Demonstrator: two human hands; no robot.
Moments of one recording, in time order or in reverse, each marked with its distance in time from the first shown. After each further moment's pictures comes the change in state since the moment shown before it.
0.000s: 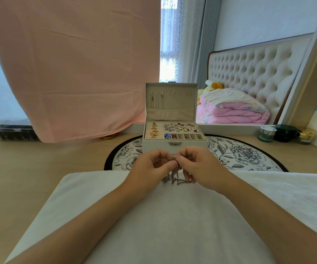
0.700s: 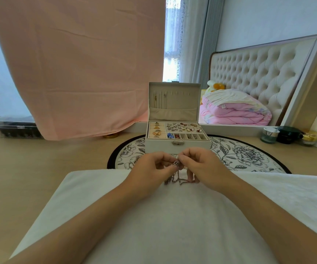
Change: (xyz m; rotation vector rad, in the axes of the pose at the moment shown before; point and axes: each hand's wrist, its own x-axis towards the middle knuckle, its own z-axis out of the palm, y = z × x) left_hand -0.002 -0.002 -0.005 0.094 -0.029 -0.044; right_hand 0.001 0.001 0.001 -0.036 0.011 0.028
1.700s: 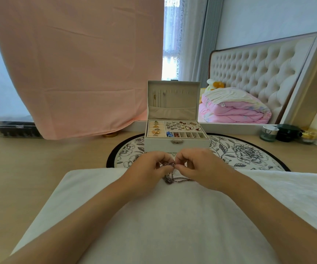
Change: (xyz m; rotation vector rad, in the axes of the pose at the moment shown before) left_hand 0.004 0.000 -0.009 0.302 -0.118 0.030; right_hand -0.001 -0.003 -0.009 -0.528 -0.091 -0.273
